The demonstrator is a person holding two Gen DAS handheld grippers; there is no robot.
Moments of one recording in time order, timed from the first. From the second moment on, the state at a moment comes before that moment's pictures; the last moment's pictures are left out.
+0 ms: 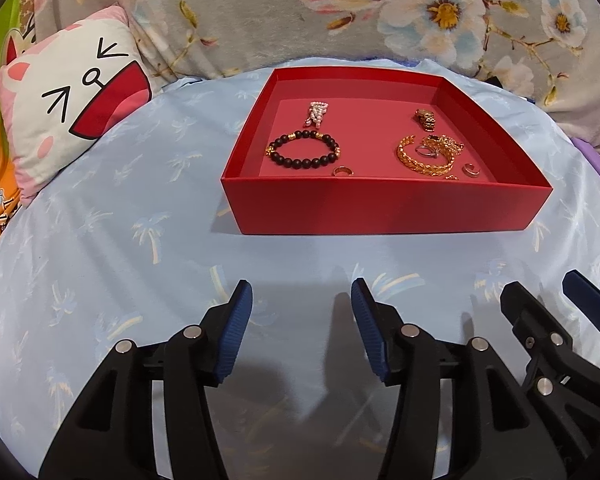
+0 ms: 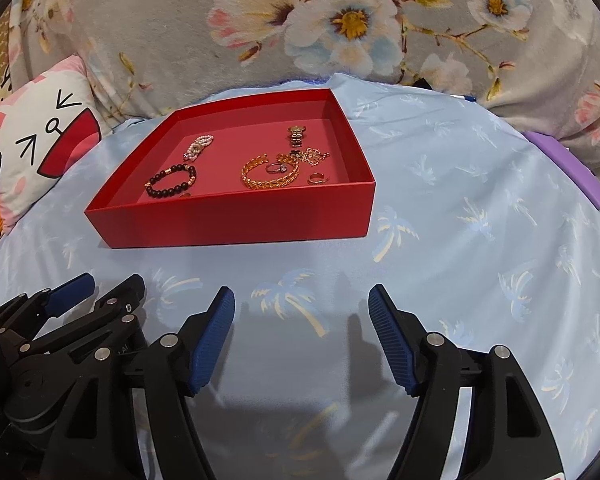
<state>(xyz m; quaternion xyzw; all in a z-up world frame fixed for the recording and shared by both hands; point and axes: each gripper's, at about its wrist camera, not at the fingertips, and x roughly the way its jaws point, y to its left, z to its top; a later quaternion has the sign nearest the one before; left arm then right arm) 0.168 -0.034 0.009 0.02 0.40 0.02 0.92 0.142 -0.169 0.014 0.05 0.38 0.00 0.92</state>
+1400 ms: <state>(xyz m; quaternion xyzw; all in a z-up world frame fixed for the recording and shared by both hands) 0.166 -0.034 0.007 0.03 0.40 0.05 0.91 0.142 -0.170 0.013 0.05 0.38 0.00 0.92</state>
